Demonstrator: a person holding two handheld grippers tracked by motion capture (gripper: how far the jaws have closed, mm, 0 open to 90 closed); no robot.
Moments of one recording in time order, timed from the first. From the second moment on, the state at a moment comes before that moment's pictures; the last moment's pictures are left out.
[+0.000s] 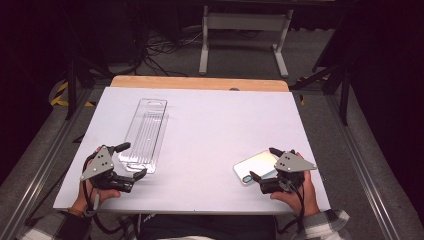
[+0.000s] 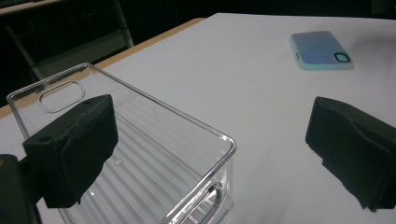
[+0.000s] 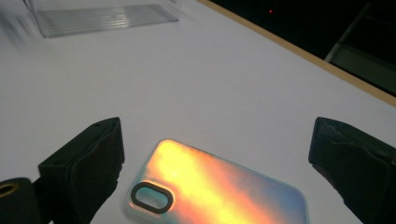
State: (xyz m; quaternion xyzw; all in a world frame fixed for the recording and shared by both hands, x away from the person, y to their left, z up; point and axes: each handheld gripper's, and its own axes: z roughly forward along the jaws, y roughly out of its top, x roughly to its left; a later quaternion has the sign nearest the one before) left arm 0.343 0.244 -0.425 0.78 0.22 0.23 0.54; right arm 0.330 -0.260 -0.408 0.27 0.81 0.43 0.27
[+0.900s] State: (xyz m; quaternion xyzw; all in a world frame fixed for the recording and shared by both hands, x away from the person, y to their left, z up) left arm 0.333 0.237 -0.433 0.81 0.20 0.22 0.50; right arm 0.382 -0.207 -0.390 0.05 0.98 0.16 0.11
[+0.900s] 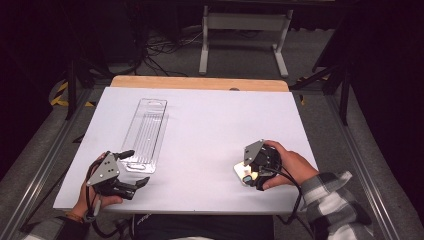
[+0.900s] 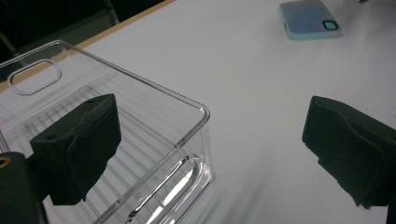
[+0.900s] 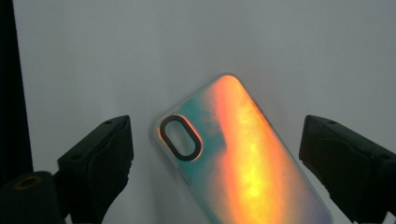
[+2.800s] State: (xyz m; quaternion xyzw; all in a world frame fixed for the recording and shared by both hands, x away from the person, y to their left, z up) left arm 0.333 0.227 -0.438 0.83 0.19 0.20 0.49; right arm 0.408 -0.239 -0.368 0.04 0.94 0.30 0.14
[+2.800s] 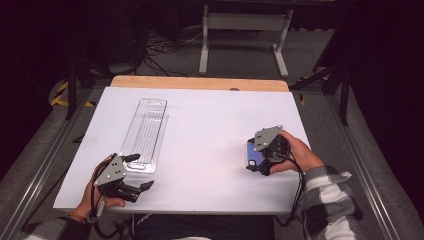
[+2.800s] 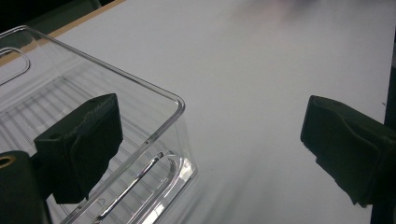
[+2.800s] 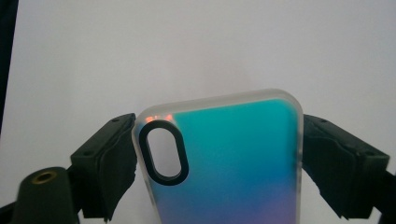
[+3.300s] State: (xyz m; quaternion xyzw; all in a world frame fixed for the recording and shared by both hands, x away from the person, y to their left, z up) left arm 0.333 0.228 -0.438 0.83 0.19 0.20 0.49; right arm 0.400 -0.254 -0.362 0.11 0.87 0.45 0.19
